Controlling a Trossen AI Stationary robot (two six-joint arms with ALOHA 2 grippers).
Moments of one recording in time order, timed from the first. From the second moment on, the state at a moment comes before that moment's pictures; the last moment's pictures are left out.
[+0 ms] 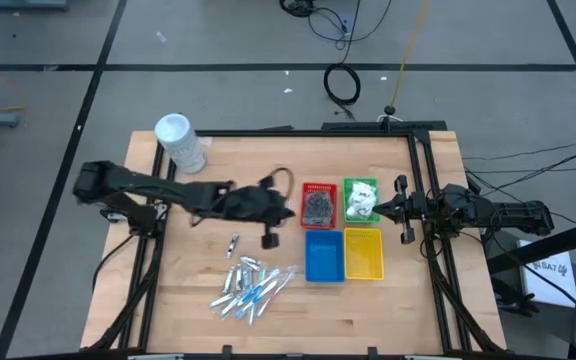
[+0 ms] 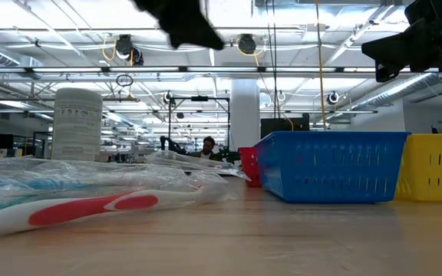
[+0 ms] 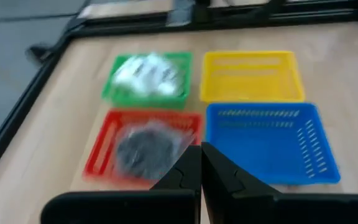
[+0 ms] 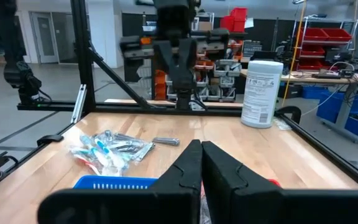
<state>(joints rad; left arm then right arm) -0.10 1.51 1.14 -0.21 -0.20 -0.01 -0.02 0.08 0.12 0.02 -0.05 -0.01</state>
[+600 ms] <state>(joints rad) -0.35 1.41 0.80 -0.68 -0.38 -1.18 -0.02 0.08 0.12 0.01 -0.04 -0.02</state>
